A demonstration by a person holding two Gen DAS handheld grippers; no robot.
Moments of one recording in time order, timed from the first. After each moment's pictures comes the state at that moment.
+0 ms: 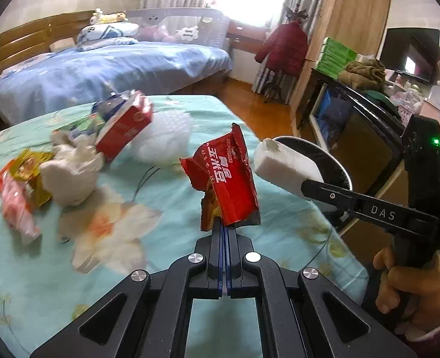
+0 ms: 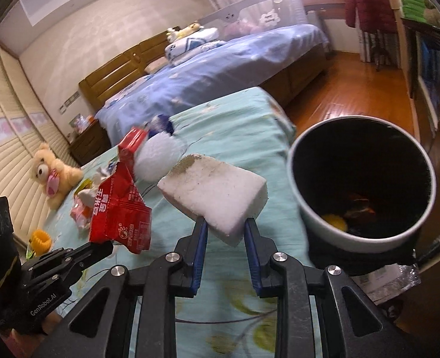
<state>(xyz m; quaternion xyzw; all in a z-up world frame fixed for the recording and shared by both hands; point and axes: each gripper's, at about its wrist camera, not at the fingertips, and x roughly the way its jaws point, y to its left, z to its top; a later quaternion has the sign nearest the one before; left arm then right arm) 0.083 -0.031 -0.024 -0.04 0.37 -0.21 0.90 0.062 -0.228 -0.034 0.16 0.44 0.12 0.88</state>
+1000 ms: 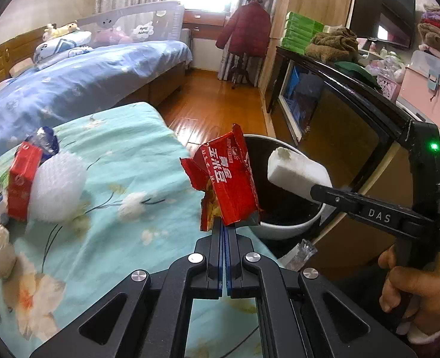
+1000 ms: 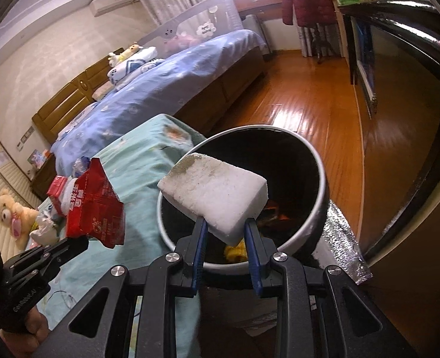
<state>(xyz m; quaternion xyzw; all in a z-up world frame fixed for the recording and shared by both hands) 0.151 -0.140 -0.029 0.02 0.38 -0.27 0.88 0.068 -0.339 -0.048 0.19 0.44 0.00 0.88</state>
